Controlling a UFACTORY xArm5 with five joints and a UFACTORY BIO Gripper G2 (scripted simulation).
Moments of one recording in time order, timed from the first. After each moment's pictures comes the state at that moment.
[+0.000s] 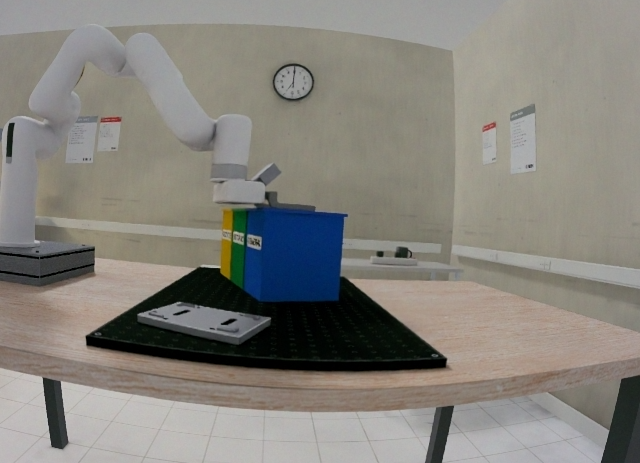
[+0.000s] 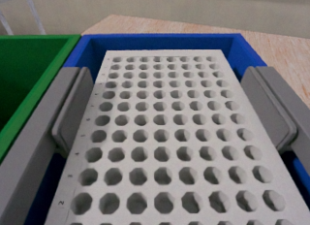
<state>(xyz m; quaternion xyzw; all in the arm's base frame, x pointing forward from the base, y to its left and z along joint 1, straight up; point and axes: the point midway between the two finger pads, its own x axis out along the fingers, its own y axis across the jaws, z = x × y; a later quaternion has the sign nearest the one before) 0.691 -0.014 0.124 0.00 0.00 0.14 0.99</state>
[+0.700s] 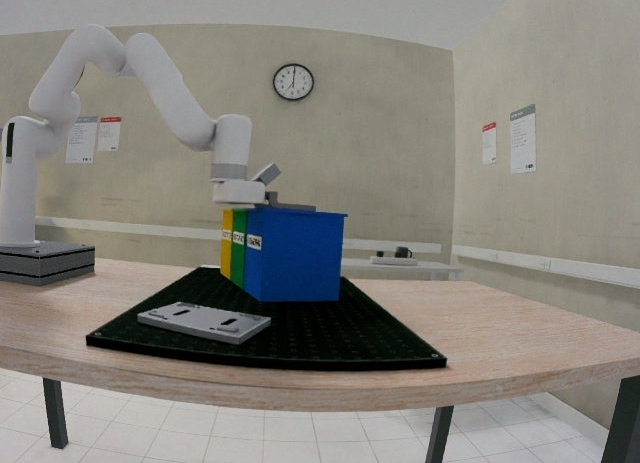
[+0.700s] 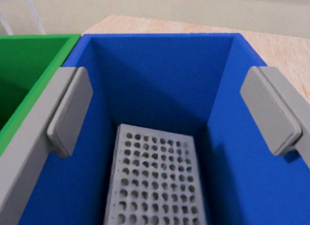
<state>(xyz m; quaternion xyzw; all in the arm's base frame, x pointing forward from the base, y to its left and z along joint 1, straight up) 0.691 -0.014 0.123 0.00 0.00 0.14 0.99</state>
